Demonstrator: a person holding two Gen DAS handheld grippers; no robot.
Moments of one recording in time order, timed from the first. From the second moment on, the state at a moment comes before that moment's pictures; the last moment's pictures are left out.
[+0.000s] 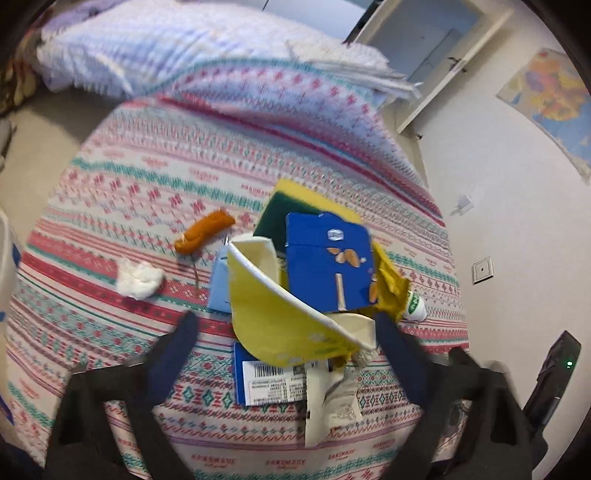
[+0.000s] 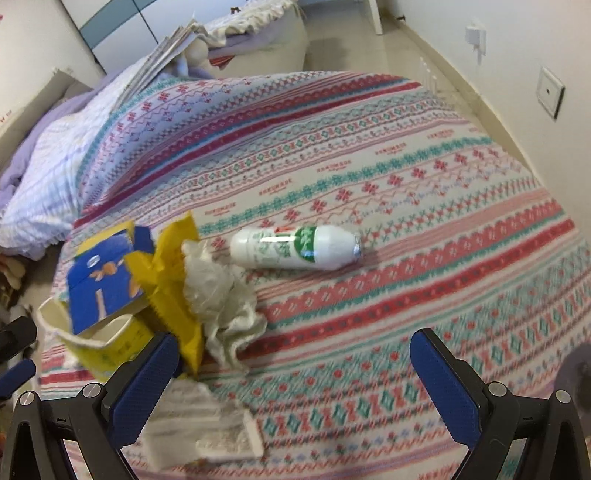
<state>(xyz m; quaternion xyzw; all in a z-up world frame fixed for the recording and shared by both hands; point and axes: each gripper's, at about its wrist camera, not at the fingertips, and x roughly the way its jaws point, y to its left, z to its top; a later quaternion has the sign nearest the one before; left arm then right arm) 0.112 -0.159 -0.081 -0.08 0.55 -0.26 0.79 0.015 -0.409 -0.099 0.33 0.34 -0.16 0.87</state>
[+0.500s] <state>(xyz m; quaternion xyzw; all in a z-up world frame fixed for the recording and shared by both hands) 0.118 -0.131 -0.092 -0.09 0.55 -0.27 0.79 0.088 -0.347 -0.067 0.21 0.33 -0.03 0.92</state>
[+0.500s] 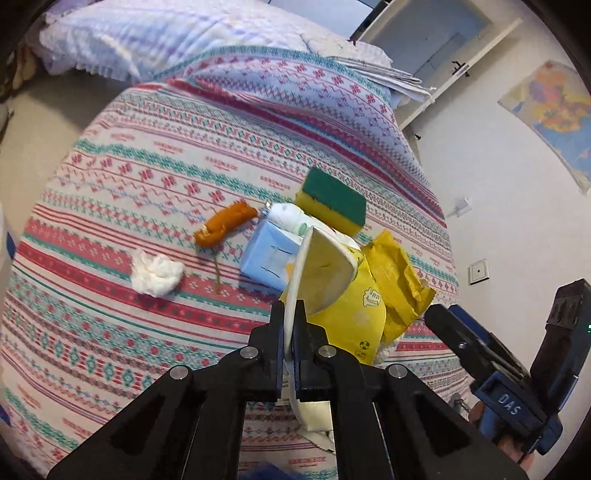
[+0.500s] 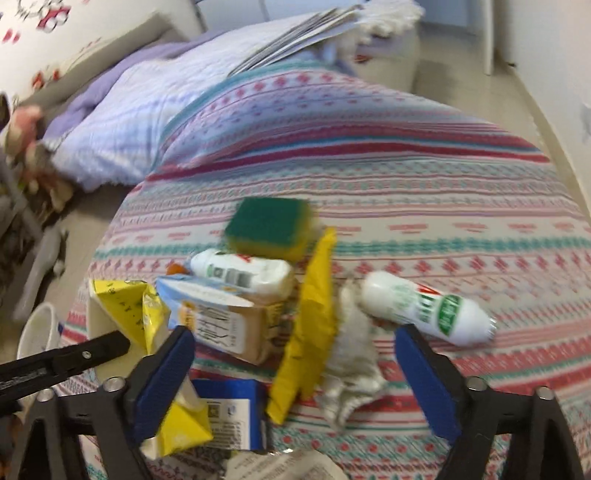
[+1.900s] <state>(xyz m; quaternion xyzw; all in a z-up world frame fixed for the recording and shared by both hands) 0.141 0.201 0.012 -0.18 0.44 -0.10 0.88 0.100 -0.131 -0.038 0.10 0.38 0.18 0.90</state>
